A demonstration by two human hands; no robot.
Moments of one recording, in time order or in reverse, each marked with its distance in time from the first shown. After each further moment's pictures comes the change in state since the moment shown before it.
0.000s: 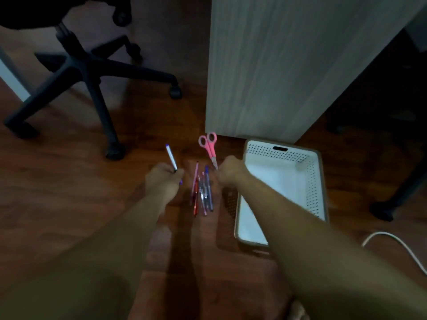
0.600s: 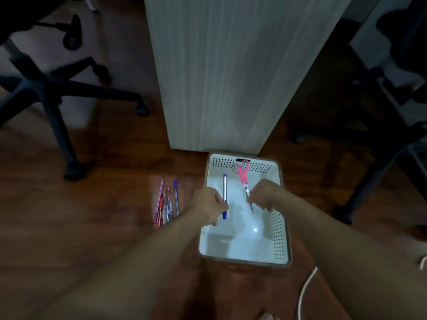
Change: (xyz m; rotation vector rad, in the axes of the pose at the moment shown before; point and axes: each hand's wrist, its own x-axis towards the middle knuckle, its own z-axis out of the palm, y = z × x) left_hand -0.111 0.103 0.145 0.258 -0.497 0.227; right_hand -0.016 0.191 -0.072 0.009 -0.051 0.286
